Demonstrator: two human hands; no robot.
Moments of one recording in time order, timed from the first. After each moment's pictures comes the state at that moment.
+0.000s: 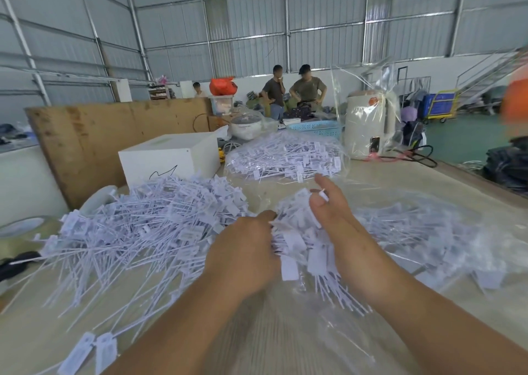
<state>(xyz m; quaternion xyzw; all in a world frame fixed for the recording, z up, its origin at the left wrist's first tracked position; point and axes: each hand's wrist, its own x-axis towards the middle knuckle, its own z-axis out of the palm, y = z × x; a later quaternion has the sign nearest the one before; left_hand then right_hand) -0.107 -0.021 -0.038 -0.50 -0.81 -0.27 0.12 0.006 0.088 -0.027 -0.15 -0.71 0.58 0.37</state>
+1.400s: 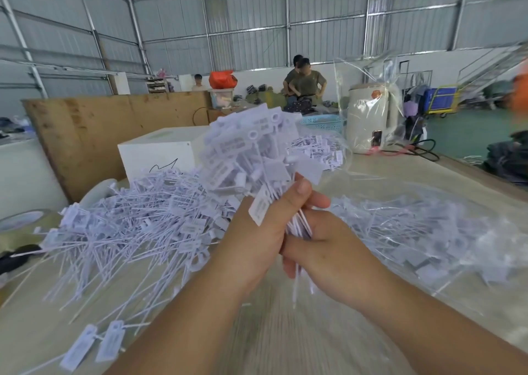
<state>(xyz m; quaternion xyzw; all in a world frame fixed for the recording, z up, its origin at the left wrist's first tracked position) -0.076 -0.022 -0.015 -0.47 -0.52 -0.68 -0.21 0.016 0.049 -0.025 -0.07 -0.82 0.49 0.27</state>
